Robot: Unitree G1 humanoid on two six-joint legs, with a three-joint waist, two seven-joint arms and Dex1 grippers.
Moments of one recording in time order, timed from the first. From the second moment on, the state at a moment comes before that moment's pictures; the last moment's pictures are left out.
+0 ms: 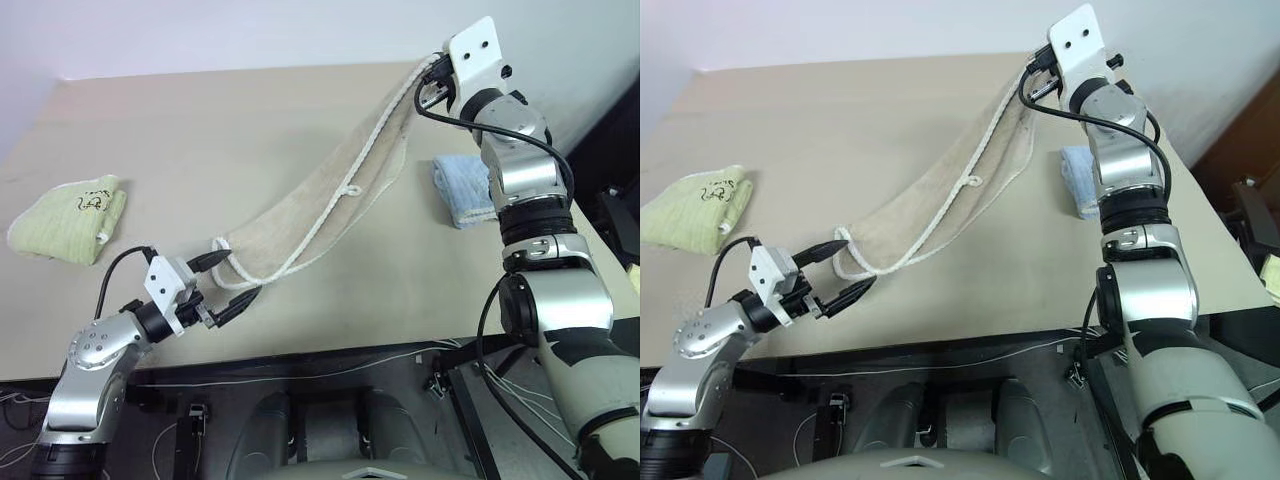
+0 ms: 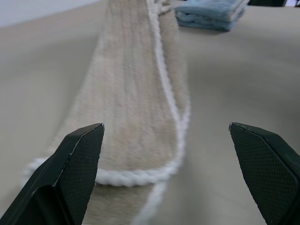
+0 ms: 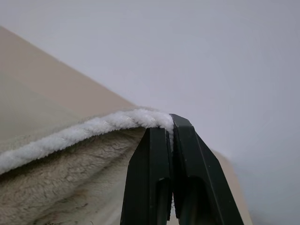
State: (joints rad) left arm 0.03 0.58 0.17 -0.22 -0.39 0.08 -0.85; right arm -1.14 -0.44 -0.01 0.71 -0.08 0.07 0.33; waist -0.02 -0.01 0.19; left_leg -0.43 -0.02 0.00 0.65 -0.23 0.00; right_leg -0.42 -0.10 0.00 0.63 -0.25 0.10
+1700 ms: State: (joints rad) left arm -0.36 0.71 -0.13 0.25 -0.21 -0.05 -1.19; right arm -0.99 -0.43 -0.05 0.52 -0.06 0.22 0.26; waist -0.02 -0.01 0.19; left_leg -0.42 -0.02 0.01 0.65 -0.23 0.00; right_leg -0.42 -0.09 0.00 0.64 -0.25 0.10
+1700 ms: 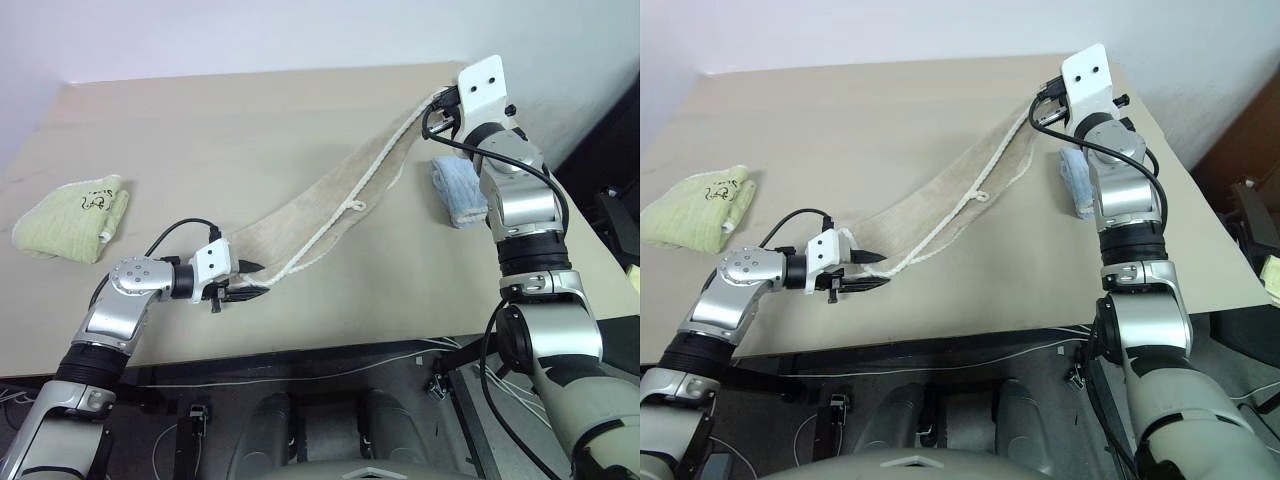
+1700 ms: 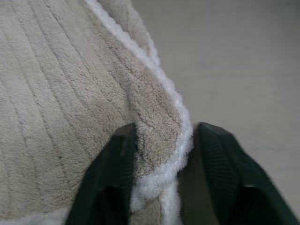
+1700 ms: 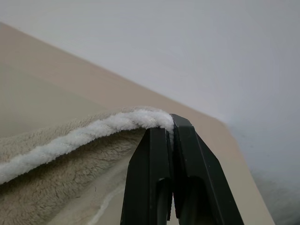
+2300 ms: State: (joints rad) left arm -0.40 0.71 0.10 0.11 -0.57 0.45 -1.16; right arm -0.98 -0.43 -0.04 0.52 -0.06 0.21 0.26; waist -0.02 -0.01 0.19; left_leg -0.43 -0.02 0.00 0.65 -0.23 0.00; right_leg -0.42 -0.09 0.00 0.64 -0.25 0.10
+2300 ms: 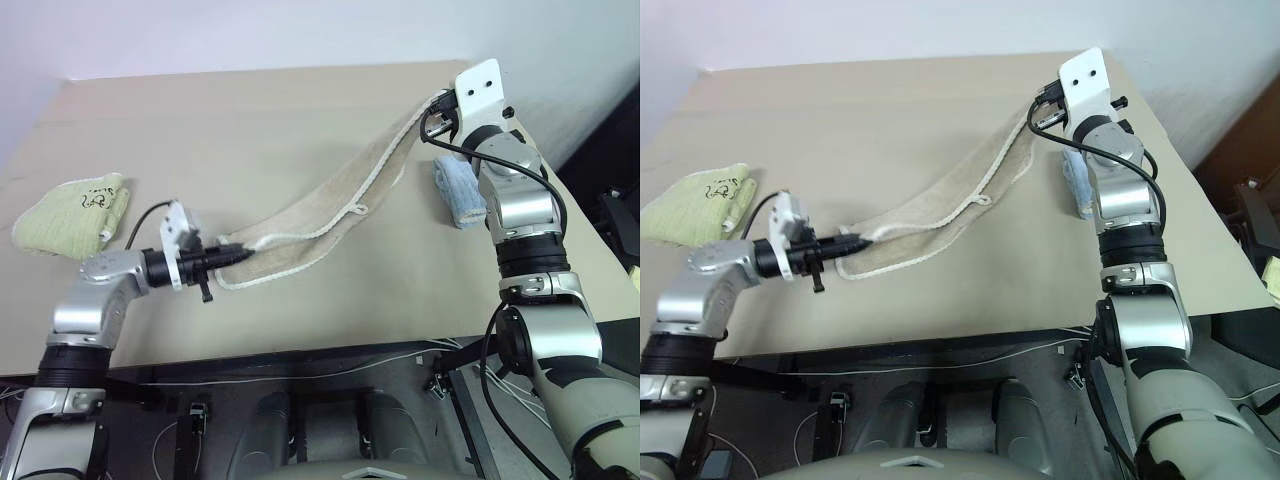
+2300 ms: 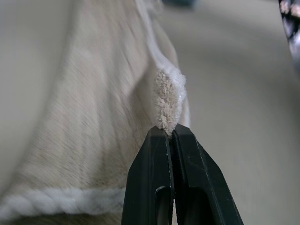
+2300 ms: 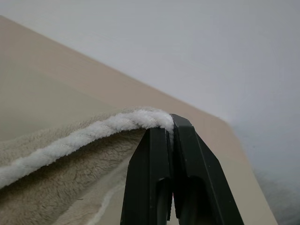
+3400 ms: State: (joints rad) left arm -1.34 0.83 0.20 1.31 -0.22 0.05 -1.01; right arm -0.96 -0.61 -0.02 0.59 0.00 0.03 0.59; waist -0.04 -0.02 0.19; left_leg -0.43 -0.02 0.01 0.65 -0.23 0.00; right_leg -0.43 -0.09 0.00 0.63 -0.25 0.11
